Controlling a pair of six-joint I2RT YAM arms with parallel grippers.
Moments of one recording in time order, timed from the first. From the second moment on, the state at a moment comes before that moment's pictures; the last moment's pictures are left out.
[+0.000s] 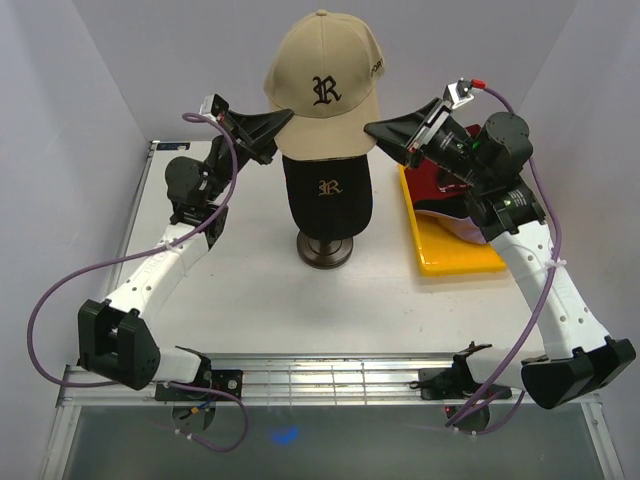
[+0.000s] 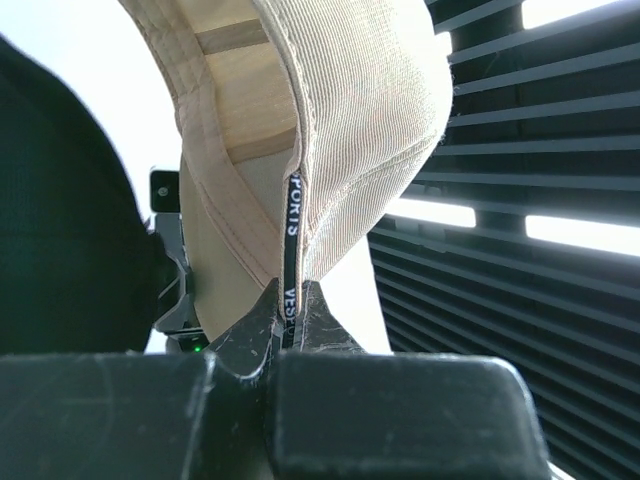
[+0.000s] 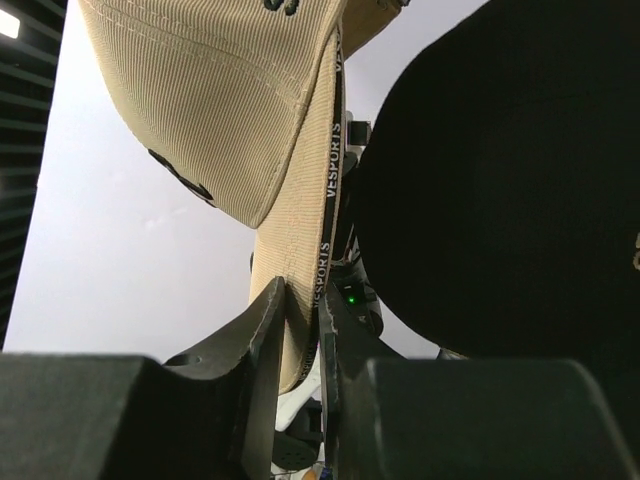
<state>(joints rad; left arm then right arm) -0.35 1.35 1.16 0.85 0.49 -1.97 0.39 1.25 1.48 -0.07 -0.58 1.33</state>
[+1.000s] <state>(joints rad) -0.33 1.25 0.98 0.78 0.56 -1.84 0.43 1.14 1.32 -0.14 -0.50 1.18</state>
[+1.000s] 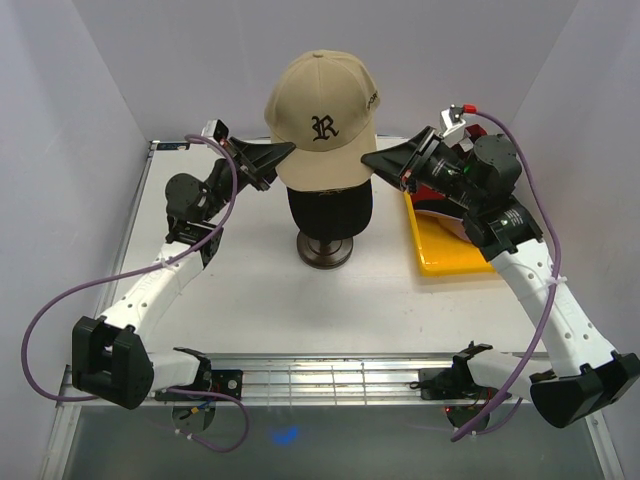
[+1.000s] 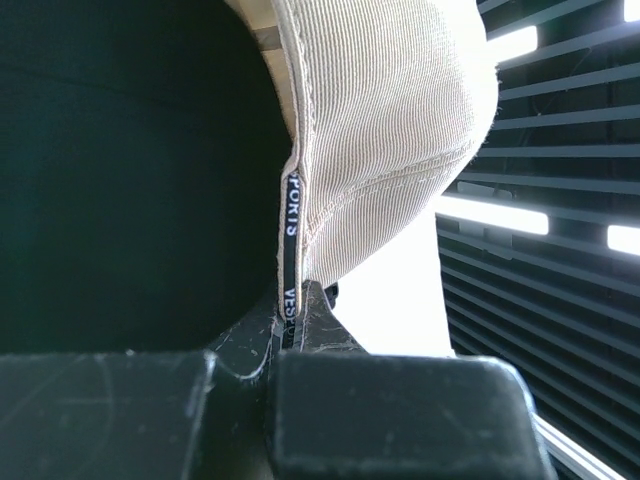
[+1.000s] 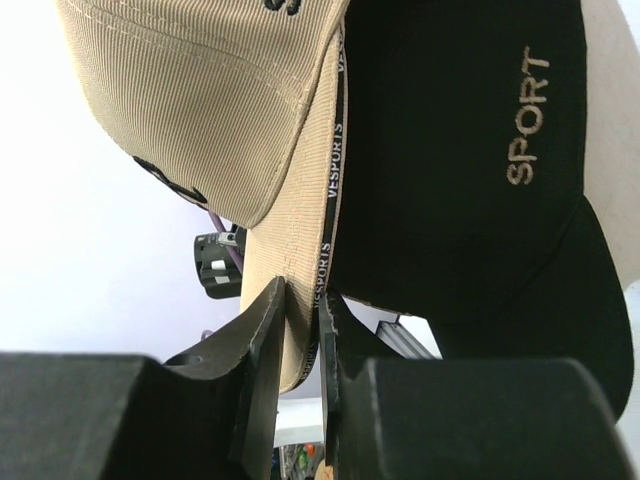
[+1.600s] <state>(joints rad) -0.31 1.21 0.88 0.80 0.61 -1.80 0.45 1.10 1.20 -0.13 -0.51 1.14</state>
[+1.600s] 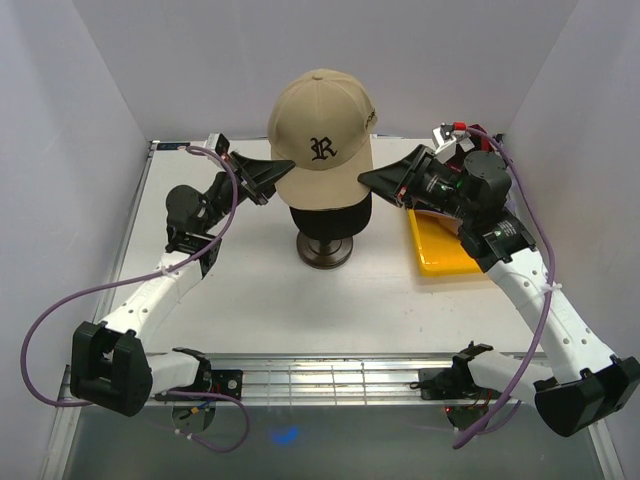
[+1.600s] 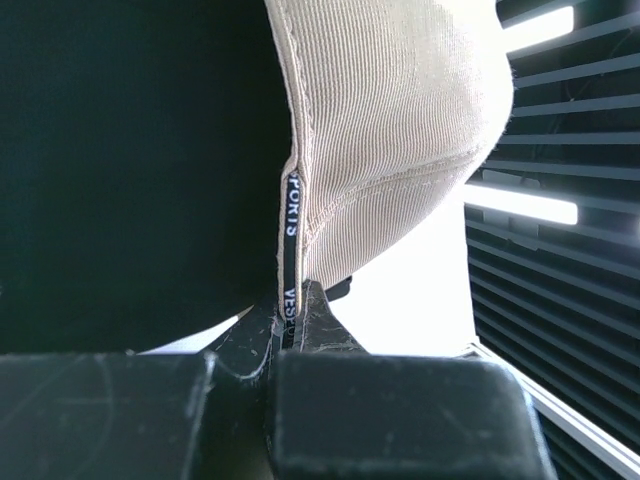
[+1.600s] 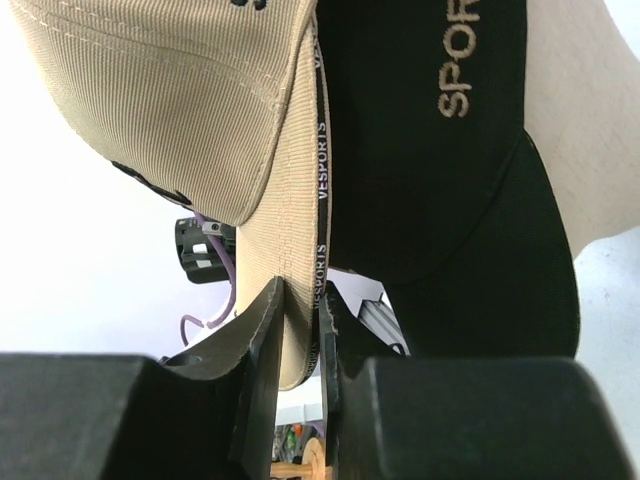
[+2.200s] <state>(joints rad) -0.28 1.19 0.76 0.80 0.67 -1.77 0.46 1.09 1.09 -0.10 -0.51 1.12</state>
